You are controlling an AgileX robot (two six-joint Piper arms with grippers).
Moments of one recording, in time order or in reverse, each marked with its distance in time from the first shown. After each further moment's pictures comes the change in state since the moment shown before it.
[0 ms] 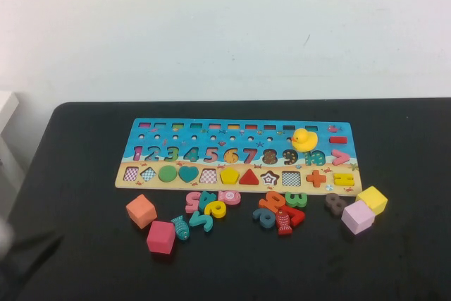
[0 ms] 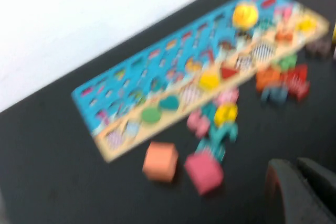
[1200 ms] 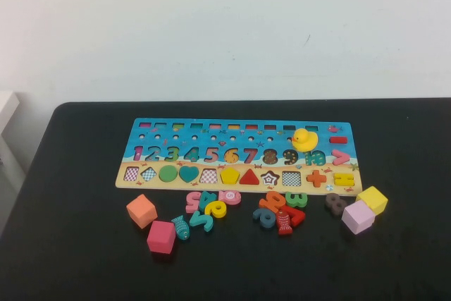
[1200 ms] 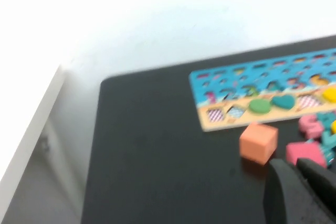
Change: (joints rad) right arm 0.000 0.000 0.000 0.000 0.000 0.000; left arm 0.326 -0.602 0.591 0.079 -0.293 -0.244
